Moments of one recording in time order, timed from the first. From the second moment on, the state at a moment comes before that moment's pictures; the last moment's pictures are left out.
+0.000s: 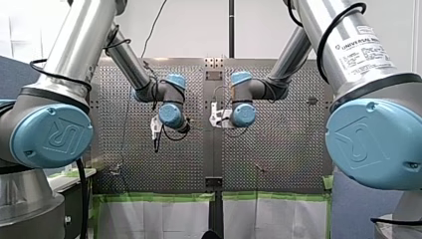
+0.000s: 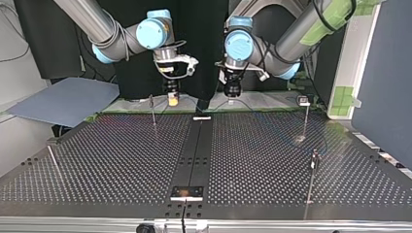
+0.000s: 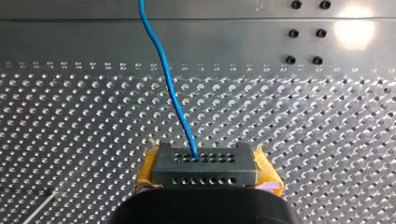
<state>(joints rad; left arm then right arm) -0.46 -1.93 -1.94 -2.60 -1.92 -1.73 2.28 -1.09 1.75 -0.56 1.79 1.61</state>
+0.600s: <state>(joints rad) -0.50 -2.07 -1.94 -2.52 -1.92 -1.74 2.25 -1.09 1.92 -0.72 1.81 1.64</state>
